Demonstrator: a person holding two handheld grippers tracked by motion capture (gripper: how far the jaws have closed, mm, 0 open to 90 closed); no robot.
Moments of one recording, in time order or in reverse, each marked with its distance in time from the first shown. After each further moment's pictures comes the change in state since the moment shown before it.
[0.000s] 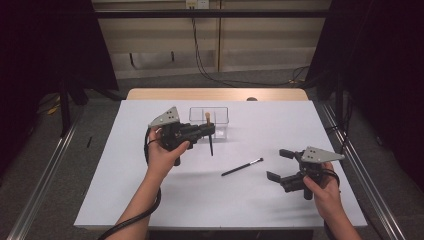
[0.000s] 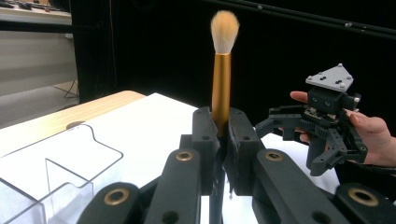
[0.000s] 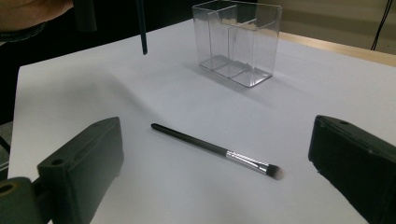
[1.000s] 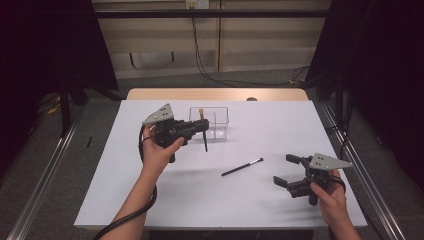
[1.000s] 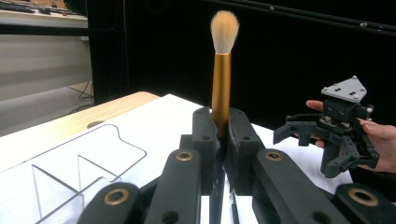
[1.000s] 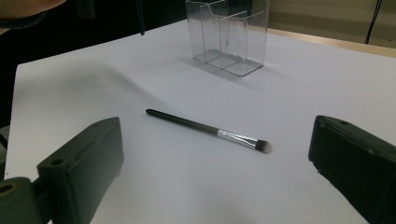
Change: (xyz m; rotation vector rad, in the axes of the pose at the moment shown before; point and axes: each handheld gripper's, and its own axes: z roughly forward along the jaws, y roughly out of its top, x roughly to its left) left arm 0.011 0.005 -0.013 -0.003 0.048 0.009; right arm -0.005 -0.022 -0.015 -0.026 -0.011 0.016
